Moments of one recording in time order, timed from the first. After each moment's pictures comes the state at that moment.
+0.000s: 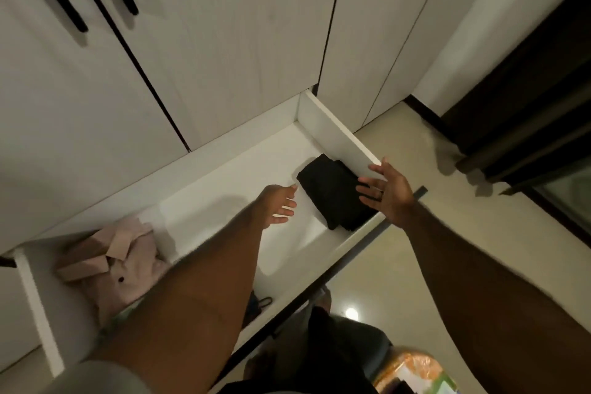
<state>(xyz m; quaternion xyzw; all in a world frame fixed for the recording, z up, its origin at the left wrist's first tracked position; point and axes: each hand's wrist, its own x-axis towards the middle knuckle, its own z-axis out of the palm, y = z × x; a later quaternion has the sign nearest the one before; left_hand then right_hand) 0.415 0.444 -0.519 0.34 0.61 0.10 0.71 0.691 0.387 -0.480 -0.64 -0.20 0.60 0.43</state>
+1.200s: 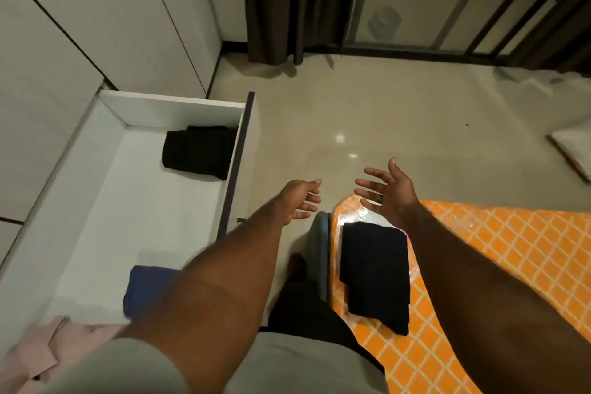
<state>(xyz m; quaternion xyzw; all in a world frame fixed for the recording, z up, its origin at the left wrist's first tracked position) 0.585 0.157 -0.521 0.58 0.40 -0.20 0.68 0.712 -0.057 -0.505 -0.62 0.12 0.44 0.64</state>
